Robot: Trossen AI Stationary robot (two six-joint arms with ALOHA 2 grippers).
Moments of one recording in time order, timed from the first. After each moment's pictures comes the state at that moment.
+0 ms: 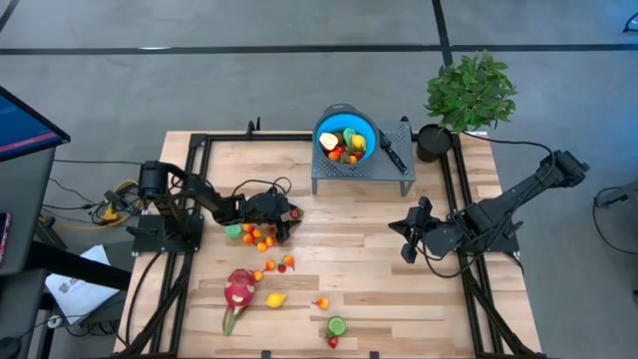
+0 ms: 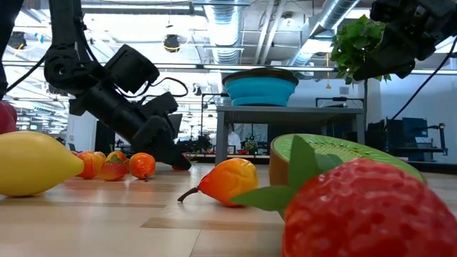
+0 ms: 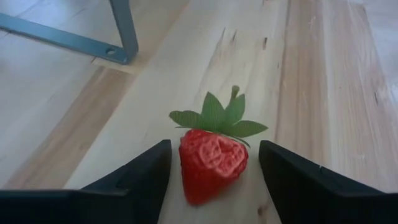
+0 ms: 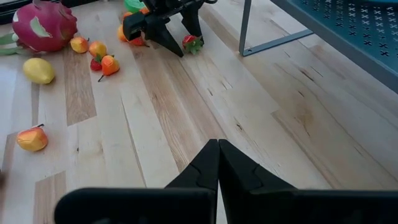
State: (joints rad) left arm 0.12 1.76 0.38 0.77 -0.13 -0.14; right arm 0.52 0.92 0.56 -0.44 0.71 0.68
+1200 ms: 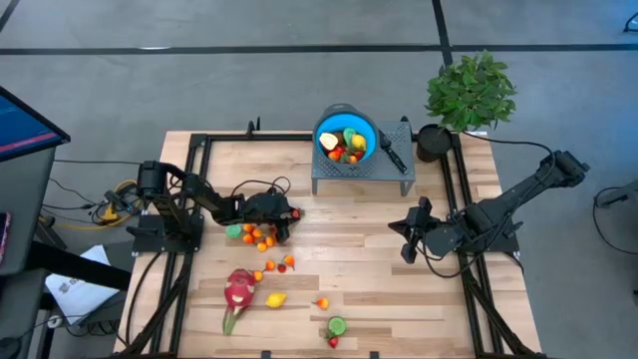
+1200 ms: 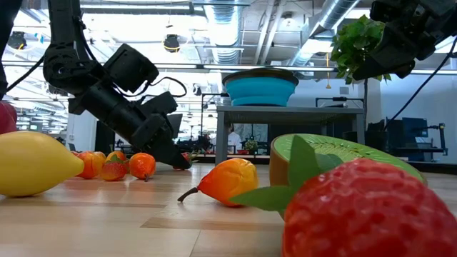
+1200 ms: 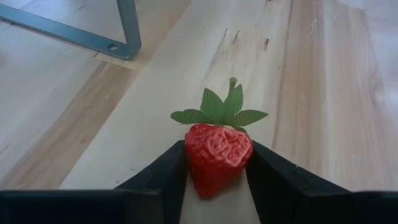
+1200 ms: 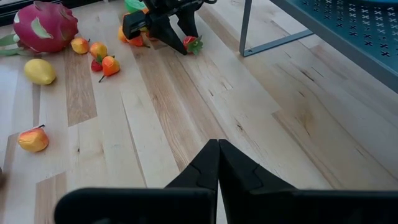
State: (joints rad) left arm 0.12 1.75 0.38 0.77 -0.13 -0.17; right arm 0.52 0.92 0.56 -0.43 0.71 0.68
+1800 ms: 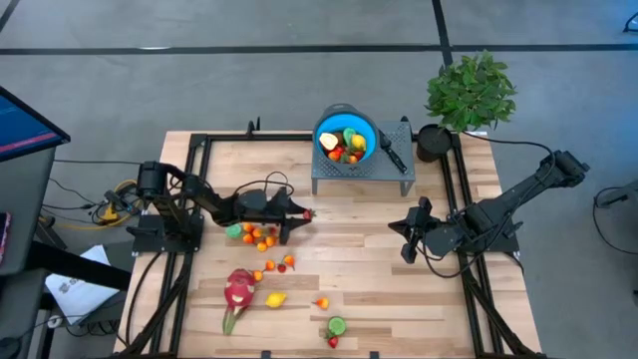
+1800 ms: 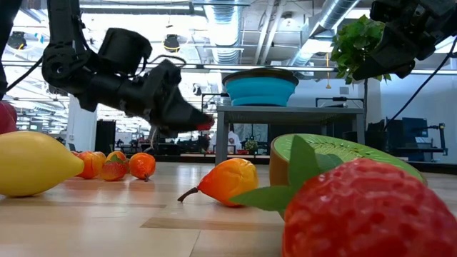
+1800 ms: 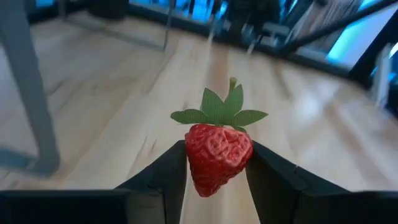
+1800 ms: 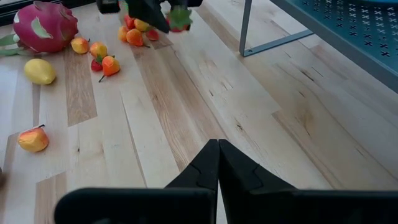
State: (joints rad) left arm 0.10 1.75 0.38 1.13 0.04 -0.23; right arm 0.52 0.92 0.56 -0.43 0.71 0.68
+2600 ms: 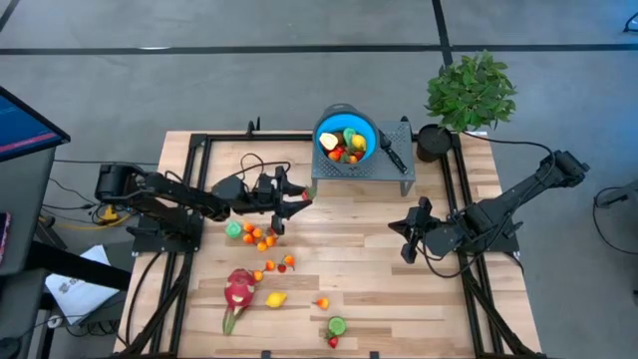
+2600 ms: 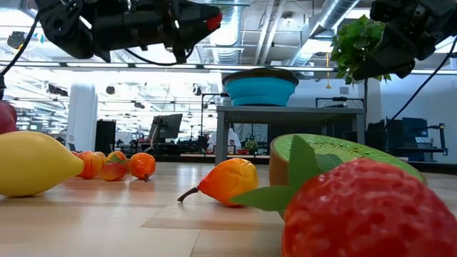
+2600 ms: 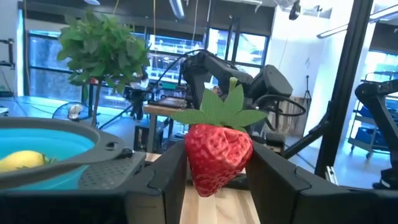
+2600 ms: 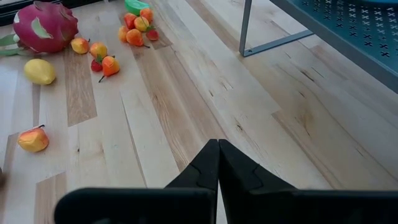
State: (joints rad) left arm 0.06 1.43 0.49 1.18 0.01 -0.13; right arm 0.52 0.92 0.56 -0.43 0.71 0.68
